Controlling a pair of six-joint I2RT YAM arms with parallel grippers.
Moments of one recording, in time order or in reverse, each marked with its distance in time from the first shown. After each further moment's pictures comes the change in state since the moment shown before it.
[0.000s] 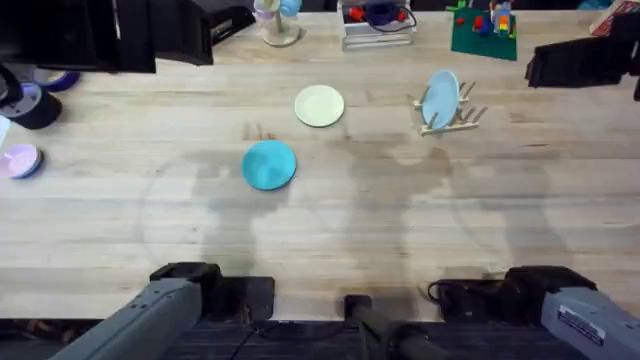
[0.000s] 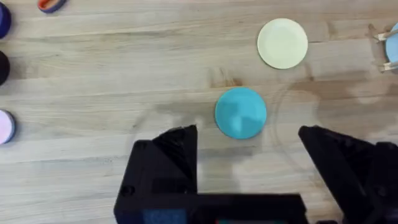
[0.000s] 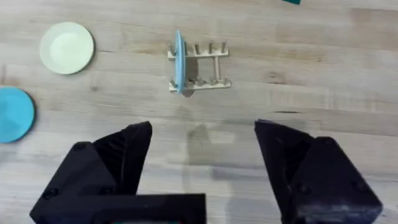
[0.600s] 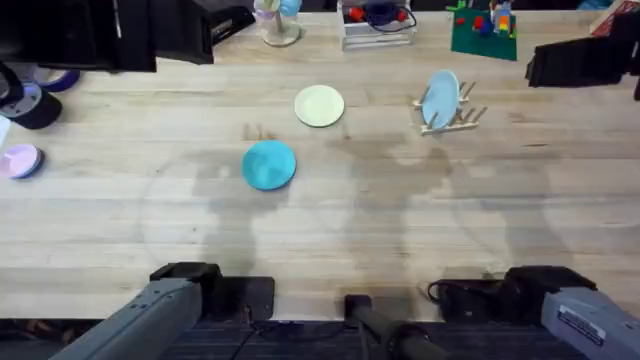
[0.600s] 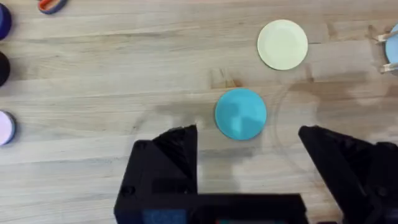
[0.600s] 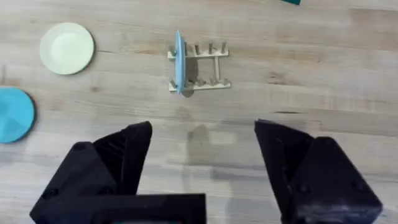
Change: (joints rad) left arm 0.000 0.000 -0.003 0.006 0.000 0.000; right arm 0.000 0.000 0.000 0.001 0.000 0.000
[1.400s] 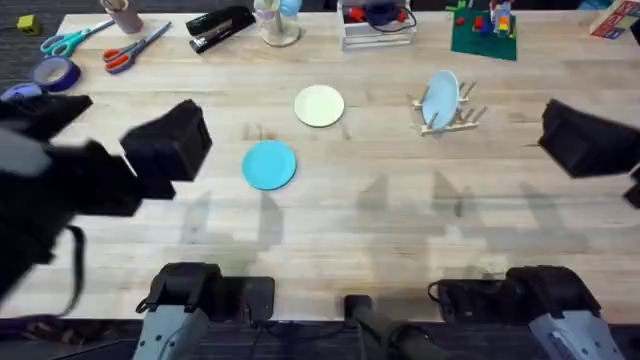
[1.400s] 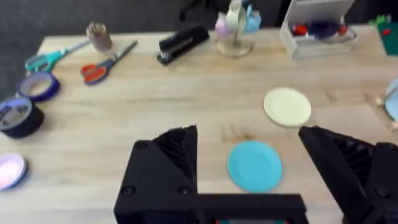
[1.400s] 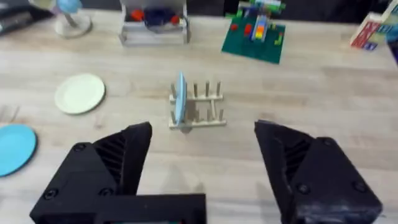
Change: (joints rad) left arm 0.000 -0.718 -0.658 0.473 -0.050 0.000; right arm 0.000 -0.610 -0.461 0.313 0.004 0.000
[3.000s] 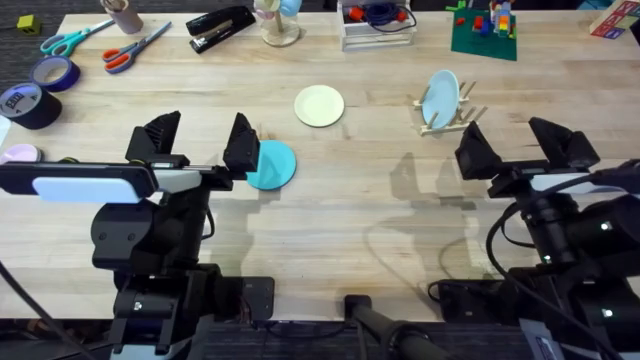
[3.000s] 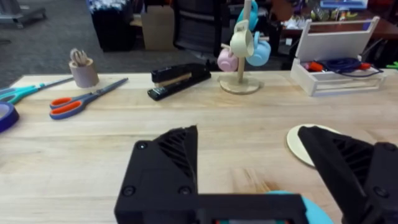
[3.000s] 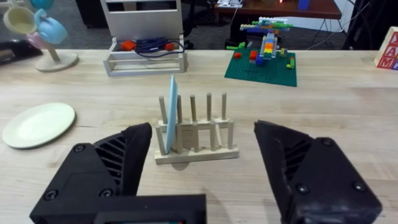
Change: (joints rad) left arm 0.000 -0.410 -1.024 0.988 0.000 -0.021; right arm 0.000 -0.392 -0.910 0.811 0.000 0.053
